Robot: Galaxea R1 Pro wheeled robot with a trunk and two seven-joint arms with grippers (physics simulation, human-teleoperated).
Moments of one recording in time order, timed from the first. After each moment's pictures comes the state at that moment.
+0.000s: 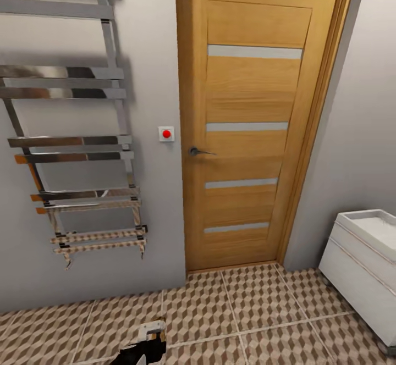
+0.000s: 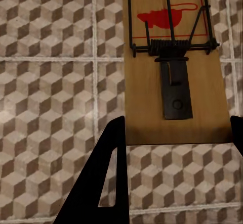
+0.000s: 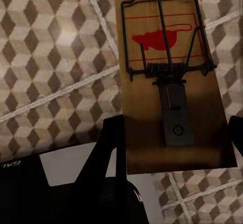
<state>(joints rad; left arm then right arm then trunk) -0.44 -0.13 0.03 -0.30 0.10 0.15 0.11 -0.32 -0.14 -0.03 -0.07 -0.23 0.23 0.05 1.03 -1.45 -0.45</state>
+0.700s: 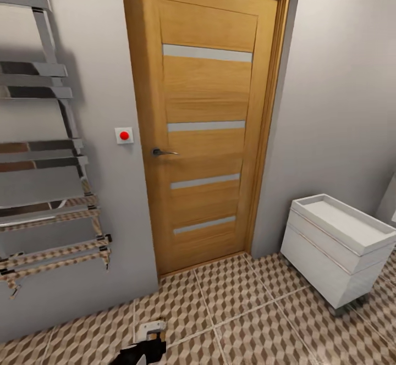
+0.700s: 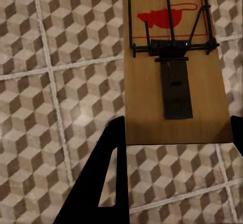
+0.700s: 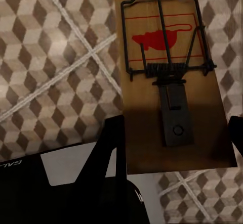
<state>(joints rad) -0.44 -0.13 0.03 -0.30 0.10 0.15 0.11 -0.32 -0.14 -0.03 -0.07 -0.23 0.23 0.05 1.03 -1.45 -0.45</state>
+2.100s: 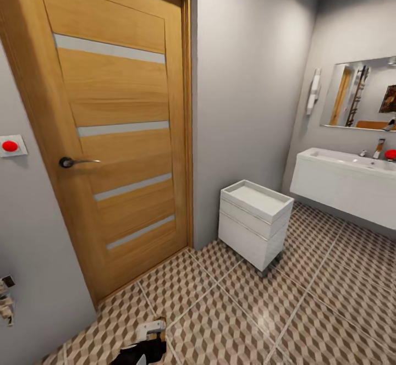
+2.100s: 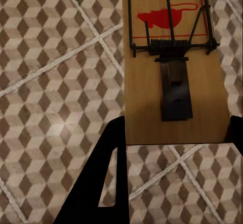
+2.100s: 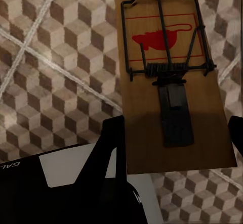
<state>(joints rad) -0.44 -0.13 0.03 -0.30 0.10 0.15 0.11 -0.32 -0.15 -0.03 -0.07 -0.23 0.23 0.05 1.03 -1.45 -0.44</state>
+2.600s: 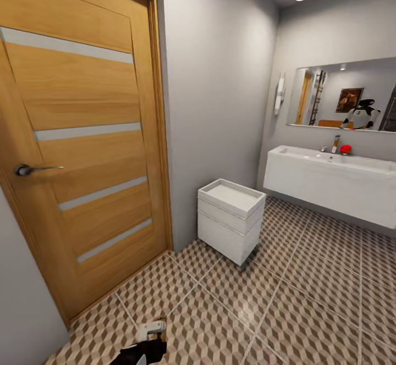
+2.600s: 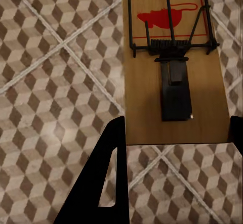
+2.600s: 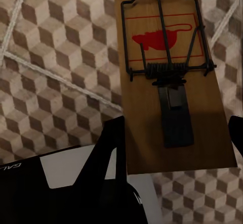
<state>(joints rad) -0.44 -0.13 0.03 -0.30 0.10 0.16 0.11 -0.32 -0.15 -0.03 -0.07 -0.23 0.23 0.05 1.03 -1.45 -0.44</state>
